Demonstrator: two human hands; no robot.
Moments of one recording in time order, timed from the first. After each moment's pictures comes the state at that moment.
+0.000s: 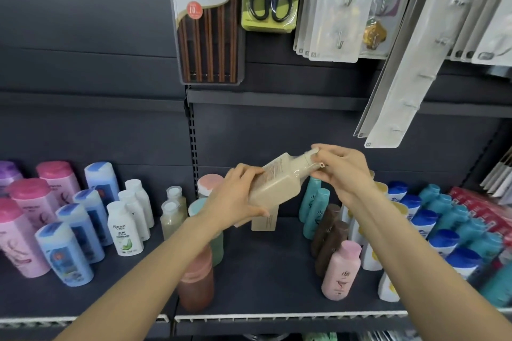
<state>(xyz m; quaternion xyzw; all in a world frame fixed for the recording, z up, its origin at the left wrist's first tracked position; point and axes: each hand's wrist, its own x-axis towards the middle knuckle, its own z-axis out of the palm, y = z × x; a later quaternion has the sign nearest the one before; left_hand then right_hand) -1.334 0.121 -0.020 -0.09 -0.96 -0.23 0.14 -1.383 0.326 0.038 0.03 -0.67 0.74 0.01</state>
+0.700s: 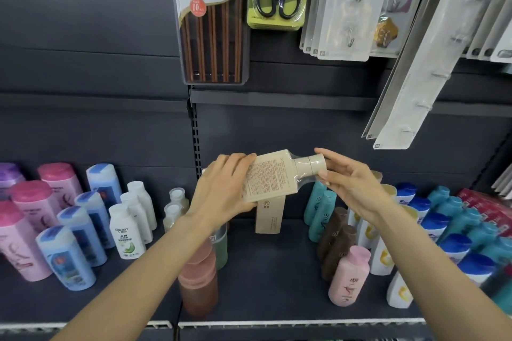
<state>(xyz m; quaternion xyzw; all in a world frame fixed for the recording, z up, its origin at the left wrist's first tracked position) -1.337 0.097 -0.016 -0.10 -0.92 -0.03 0.38 -1.392 0.348 0.016 0.18 -0.65 0.73 -0.09</state>
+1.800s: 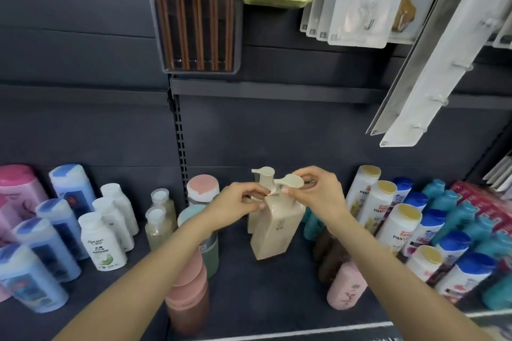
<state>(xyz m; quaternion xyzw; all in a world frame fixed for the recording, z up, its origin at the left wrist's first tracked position) -1.413 0.092 -0.075 -0.12 -0.85 -0.52 -0.03 -1.424 0.294 -0.033 0.10 -0.83 0.54 0.07</state>
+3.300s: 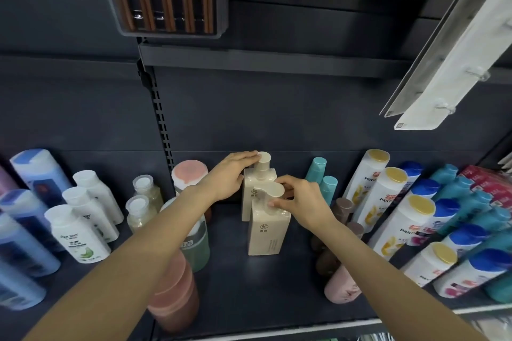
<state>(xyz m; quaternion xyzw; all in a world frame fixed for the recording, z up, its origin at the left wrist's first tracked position) -1.482 0.088 -0.095 -0.14 -0.96 -0.25 0.05 -1.460 0.286 -0.089 0.17 -0.92 0.36 -0.03</state>
